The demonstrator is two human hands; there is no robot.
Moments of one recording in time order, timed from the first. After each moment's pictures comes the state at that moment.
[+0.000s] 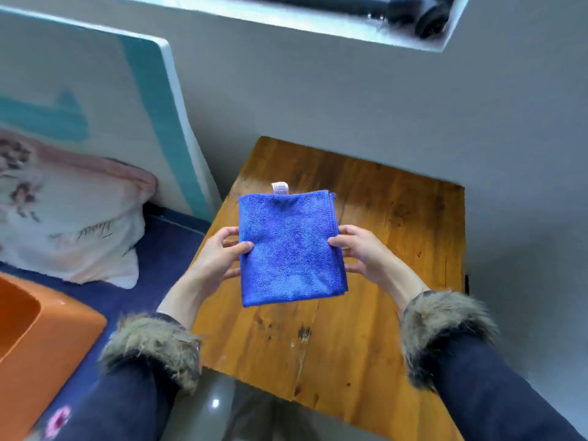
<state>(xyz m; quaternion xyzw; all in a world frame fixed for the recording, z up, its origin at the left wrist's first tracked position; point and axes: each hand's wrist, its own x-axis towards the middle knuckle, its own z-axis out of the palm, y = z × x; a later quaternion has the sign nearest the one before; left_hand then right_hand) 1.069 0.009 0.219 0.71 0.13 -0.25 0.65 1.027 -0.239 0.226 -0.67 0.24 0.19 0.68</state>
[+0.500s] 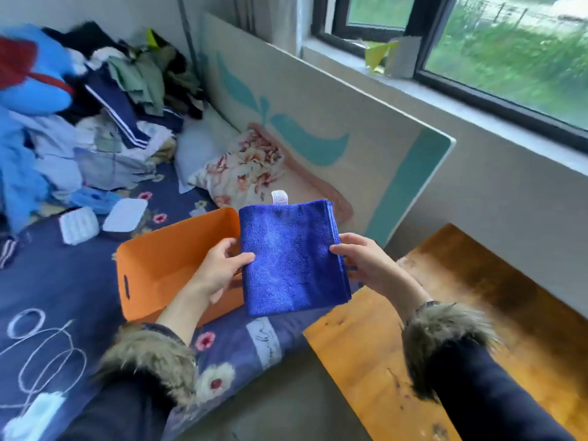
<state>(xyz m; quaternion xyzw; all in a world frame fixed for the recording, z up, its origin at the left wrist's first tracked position) 0.951 0.323 0.302 0.65 0.30 0.02 0.70 1.065 0.103 0.318 -0.72 -0.03 0.34 0.60</state>
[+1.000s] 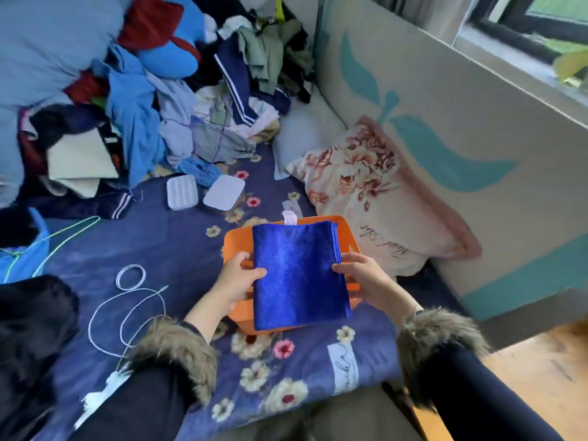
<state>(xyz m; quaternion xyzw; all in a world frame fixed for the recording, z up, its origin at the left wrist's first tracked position) 0.885 0.553 0.236 0.59 0.46 0.05 0.66 1.047 0.382 0.250 -0.73 -0.06 0.46 0.50</state>
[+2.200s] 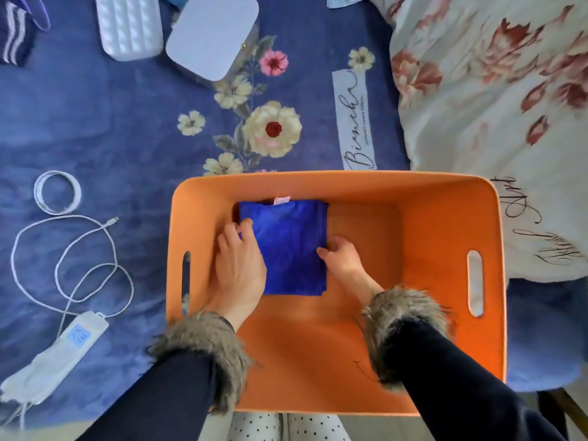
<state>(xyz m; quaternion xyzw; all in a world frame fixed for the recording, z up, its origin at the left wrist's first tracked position) 0.985 0.639 -0.055 0.81 0.56 -0.11 0.16 1.123 0.551 -0.091 -0.81 -0.08 0.53 0.23</state>
